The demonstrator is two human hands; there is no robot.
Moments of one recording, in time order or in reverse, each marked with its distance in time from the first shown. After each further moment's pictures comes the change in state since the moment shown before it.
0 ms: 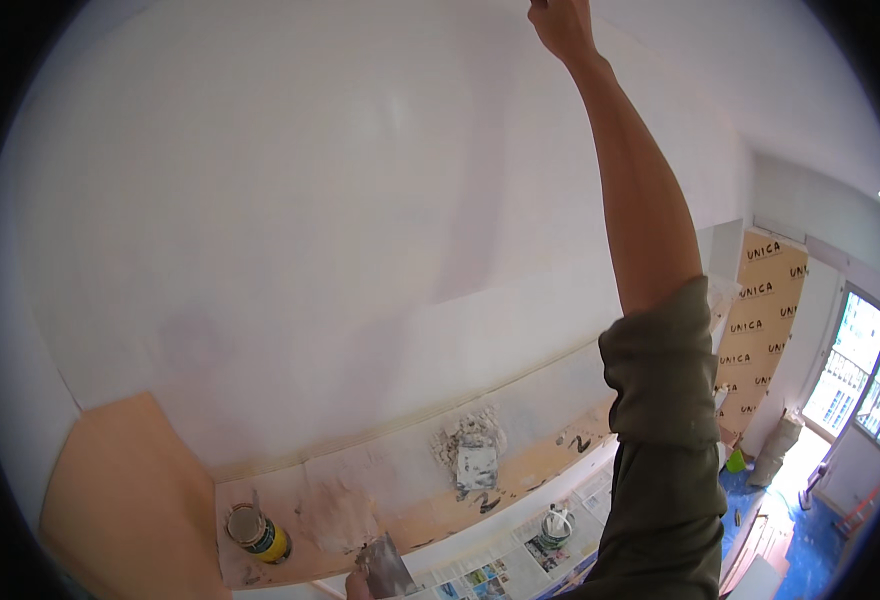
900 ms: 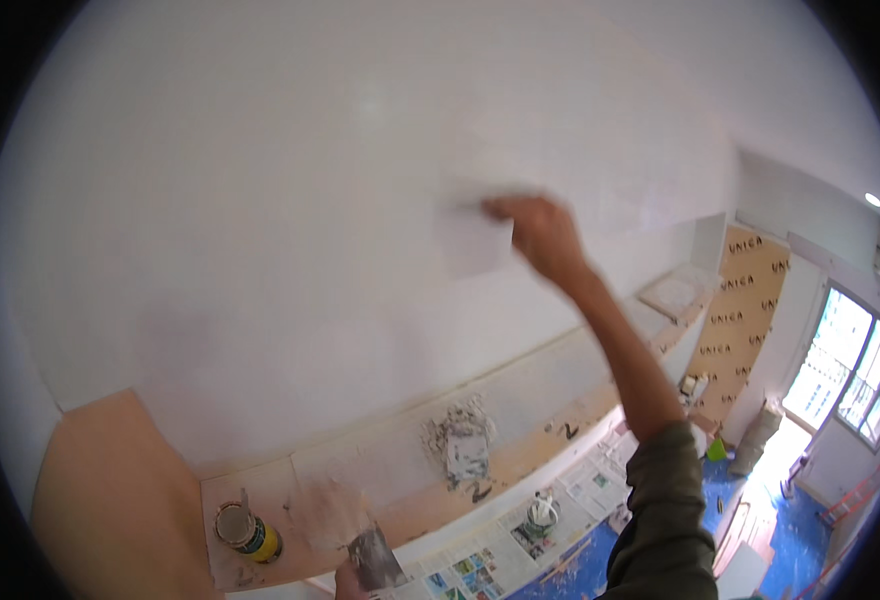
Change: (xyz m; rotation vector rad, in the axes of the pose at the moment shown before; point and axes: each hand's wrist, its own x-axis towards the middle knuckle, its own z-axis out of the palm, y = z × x) left_hand -0.005 0.006 -0.017 -0.088 -0.154 -0.023; right_hand -0.250 -0.112 -0.069 0.009 -0.656 0.030
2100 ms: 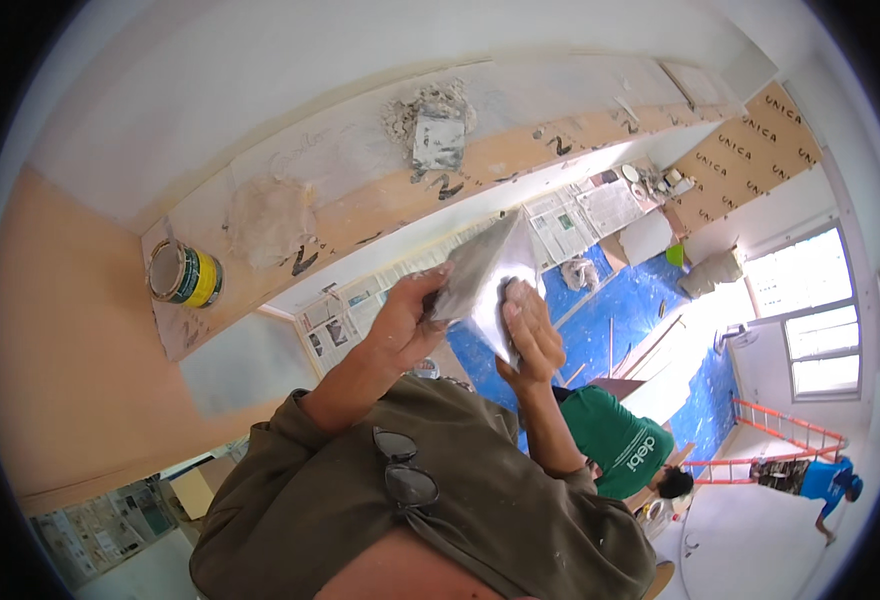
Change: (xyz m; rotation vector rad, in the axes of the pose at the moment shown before) left_hand -0.022 -0.056 0.143 -0.236 -0.434 -0.438; right_hand -0.313 -0.320 -0.123 0.377 -0.031 0.504
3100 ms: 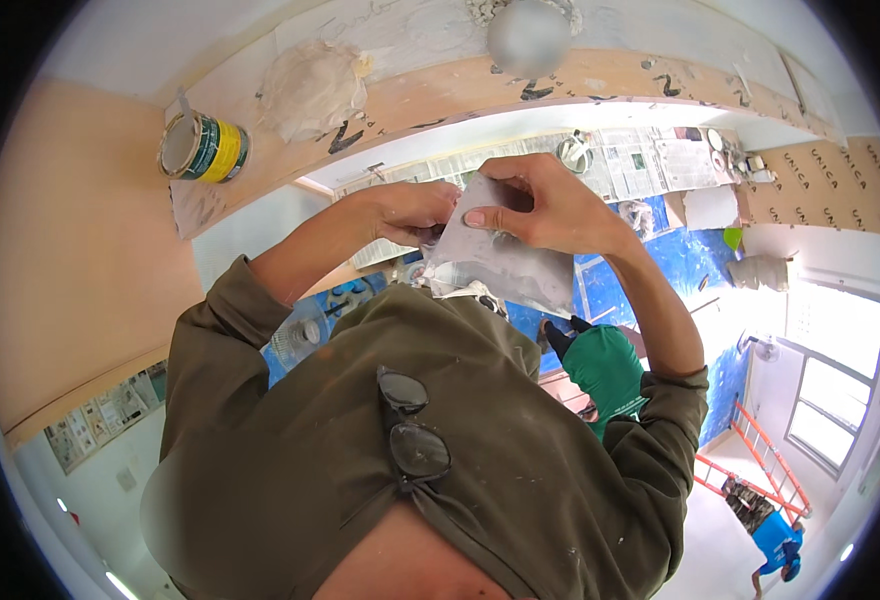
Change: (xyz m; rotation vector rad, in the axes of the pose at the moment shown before) left_hand 0.006 0.054 -0.073 0.688 0.150 -0.647; right_hand 0.074 0.047 0.054 0.703 -1.245 0.636
